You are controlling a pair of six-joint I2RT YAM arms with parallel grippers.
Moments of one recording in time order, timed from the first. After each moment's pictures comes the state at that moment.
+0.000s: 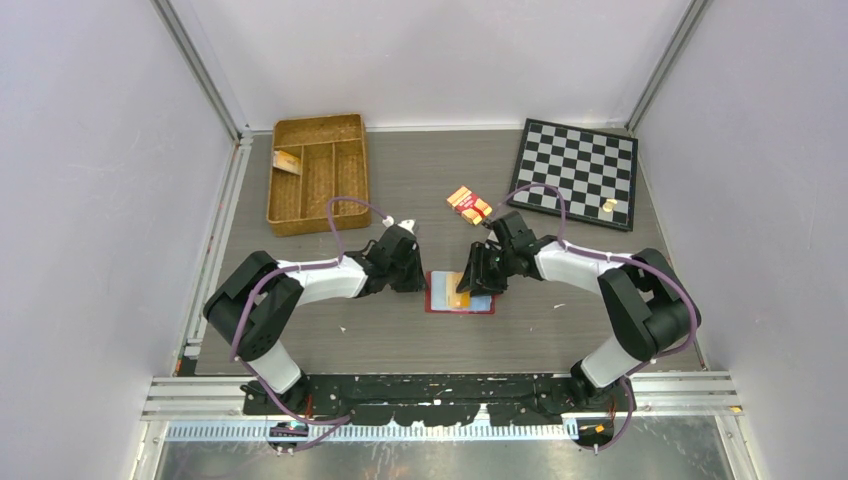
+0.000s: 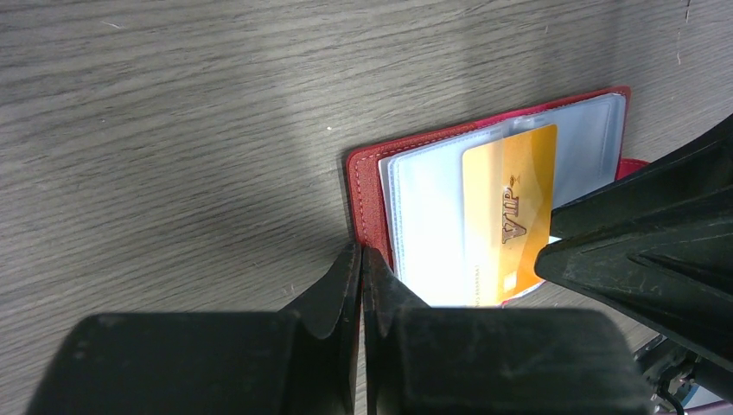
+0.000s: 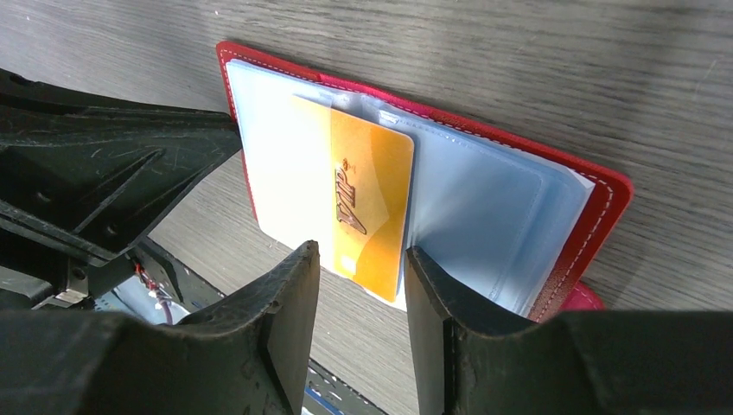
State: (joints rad) left arm -0.74 1.64 0.79 0.00 0.06 -0.71; right arm 0.50 1.58 0.76 -0.23 -0.42 0.66
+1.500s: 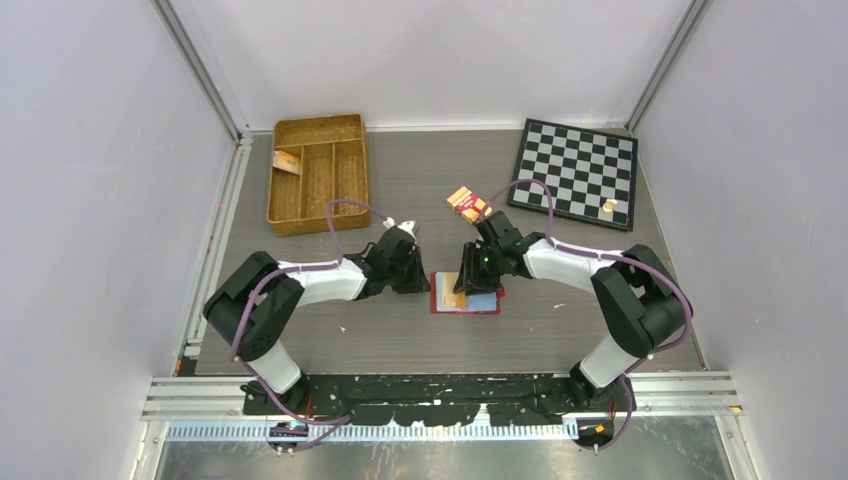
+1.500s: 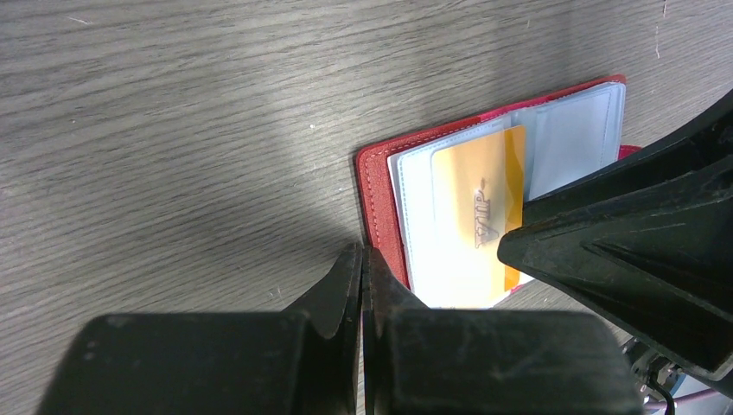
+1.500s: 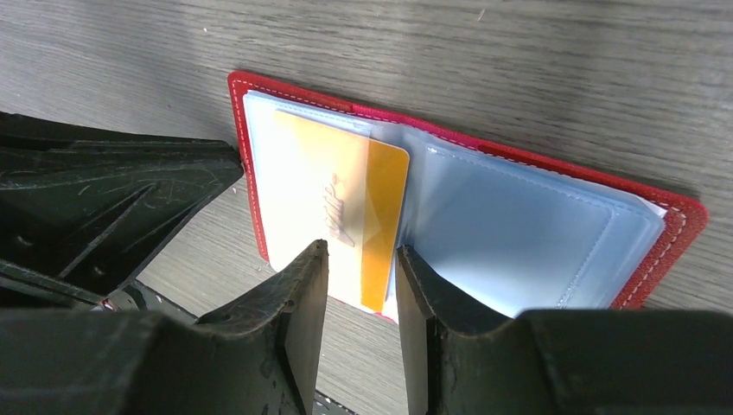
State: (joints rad) left arm -0.74 1.64 0.76 0.05 0.08 -0.71; right arm 0.59 1.61 0.83 -0.28 -0.28 0.68
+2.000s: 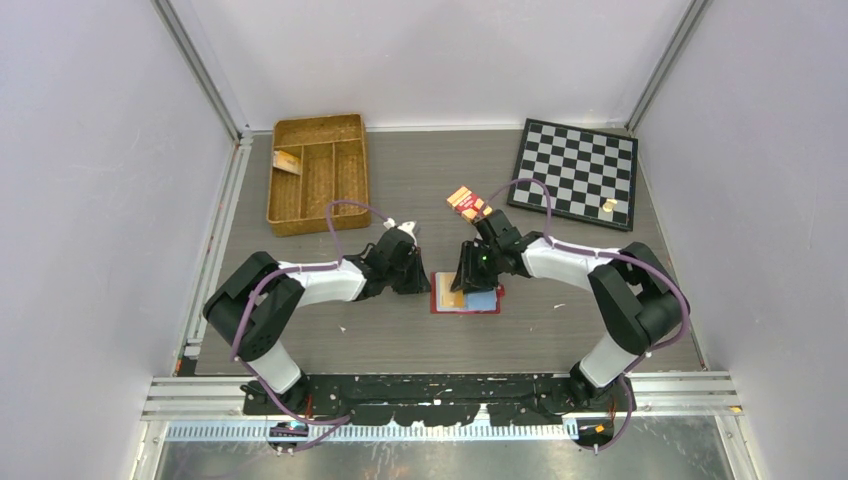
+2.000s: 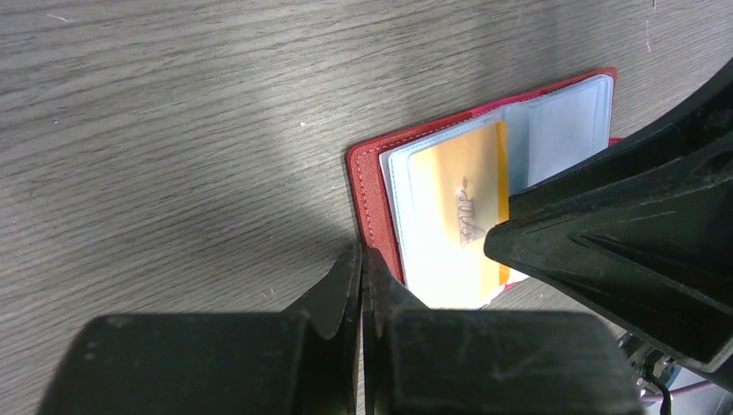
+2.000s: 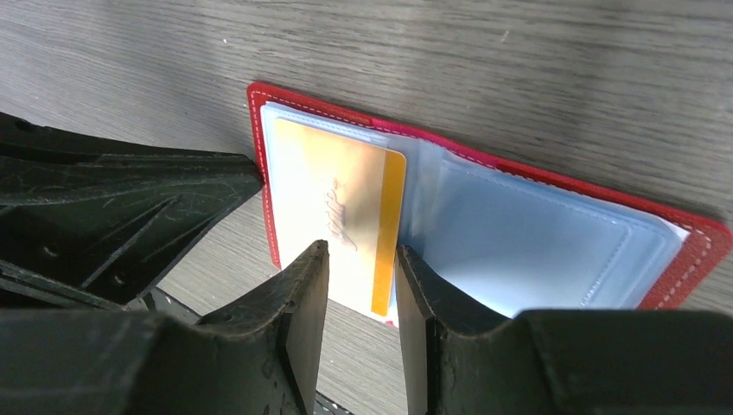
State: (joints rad) left arm -0.74 1.64 0.75 0.07 0.10 -0.71; right arm 0.59 1.62 0.84 -0.26 -0.29 0.68
